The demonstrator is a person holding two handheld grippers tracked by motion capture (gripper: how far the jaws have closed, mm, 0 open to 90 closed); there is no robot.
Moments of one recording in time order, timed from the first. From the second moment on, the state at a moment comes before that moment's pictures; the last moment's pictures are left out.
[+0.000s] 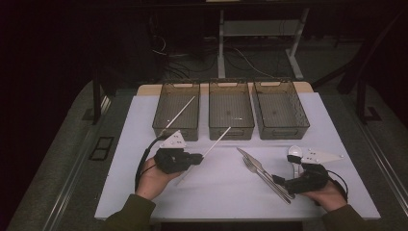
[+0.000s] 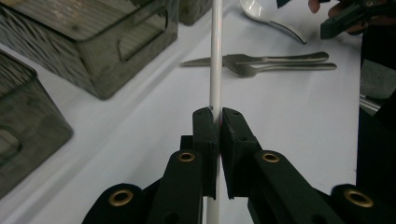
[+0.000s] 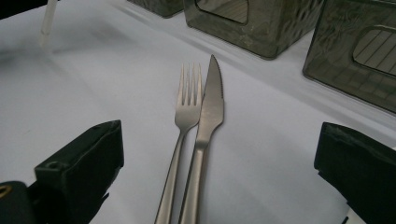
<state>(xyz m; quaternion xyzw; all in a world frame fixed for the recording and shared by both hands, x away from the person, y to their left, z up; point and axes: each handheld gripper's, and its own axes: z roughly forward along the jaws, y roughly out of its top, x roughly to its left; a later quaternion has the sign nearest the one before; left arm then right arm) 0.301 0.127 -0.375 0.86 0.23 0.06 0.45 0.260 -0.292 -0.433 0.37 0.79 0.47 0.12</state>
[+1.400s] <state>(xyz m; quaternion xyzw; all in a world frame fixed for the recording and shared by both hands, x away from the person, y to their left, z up) 0.391 0.142 -0.288 0.84 0.23 0.15 0.46 0.260 -0.296 -0.433 0.37 0.79 0.47 0.12</state>
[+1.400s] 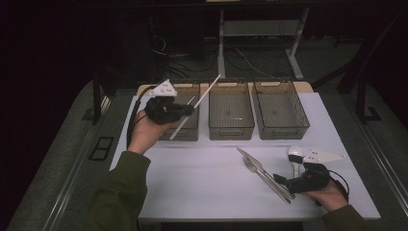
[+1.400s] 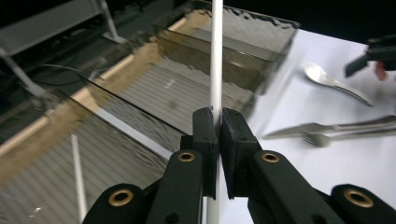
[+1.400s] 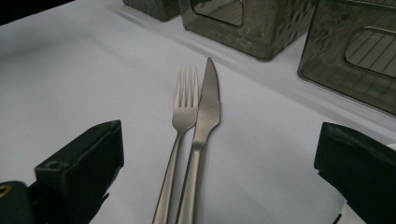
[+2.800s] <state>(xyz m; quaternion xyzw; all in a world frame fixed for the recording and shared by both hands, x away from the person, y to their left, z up) 0.475 0.182 -0.379 0.84 0.38 0.13 0.36 0.260 -0.299 -0.431 0.37 0.79 0.48 0.12</state>
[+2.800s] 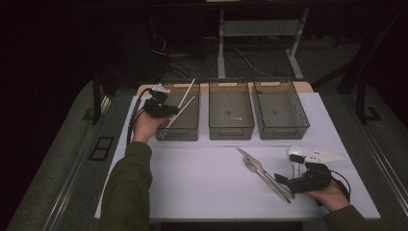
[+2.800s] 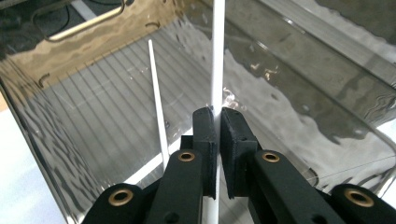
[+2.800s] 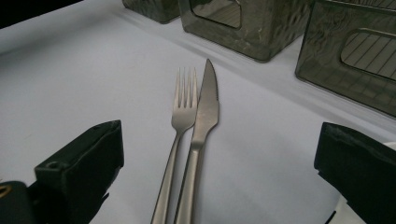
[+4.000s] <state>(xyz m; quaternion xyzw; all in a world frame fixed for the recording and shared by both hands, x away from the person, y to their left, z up) 0.412 0.168 -0.356 0.83 0.32 0.10 0.45 0.262 -0.298 -0.431 0.37 0.79 0.48 0.12</state>
